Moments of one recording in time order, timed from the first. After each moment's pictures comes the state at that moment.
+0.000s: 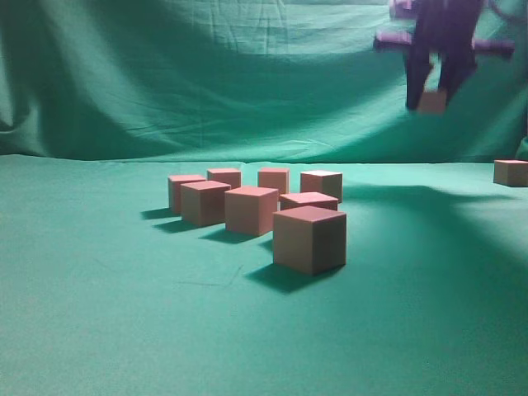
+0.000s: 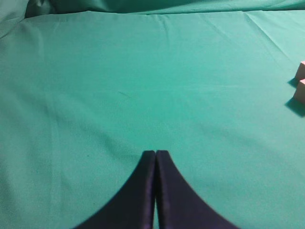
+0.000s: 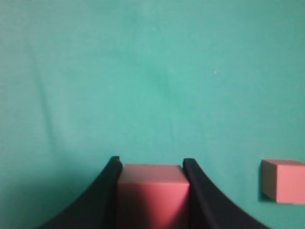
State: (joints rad) left arm -0.02 -0.01 0.02 0.02 0.35 0.01; right arm 0.16 2.27 -2.20 0.04 1.18 0.07
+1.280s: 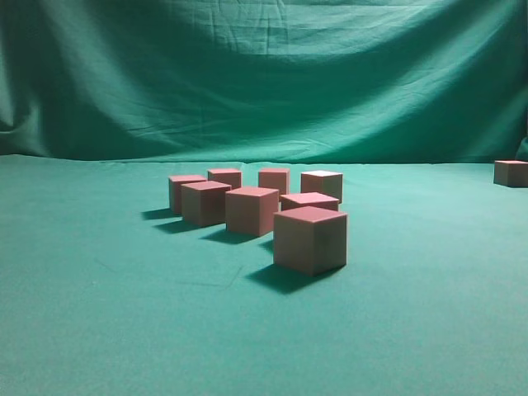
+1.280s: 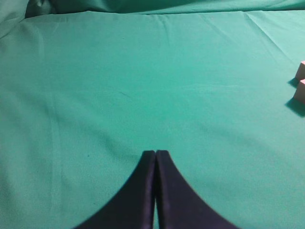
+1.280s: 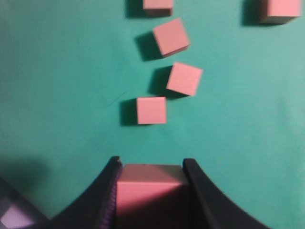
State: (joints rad) left arm -0.02 -0.01 0.02 0.02 0.35 0.01; right arm 0.77 1.49 -1.29 0.08 1.19 -0.01
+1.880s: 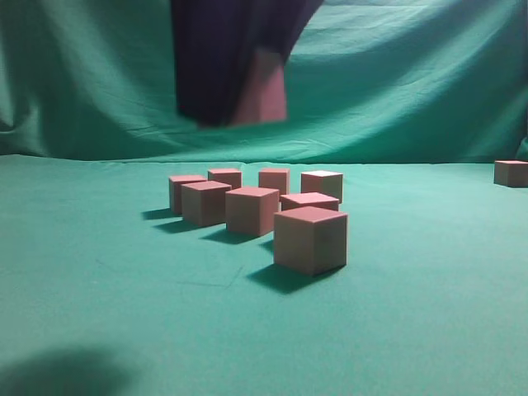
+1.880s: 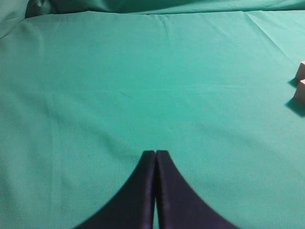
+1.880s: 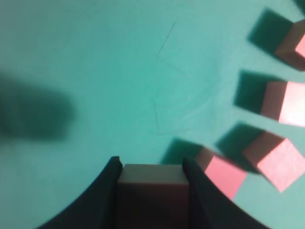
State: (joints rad) left arm -0.02 -0.01 0.02 0.02 0.35 0.01; right arm 0.99 1.70 -1.21 0.02 0.93 -0.29
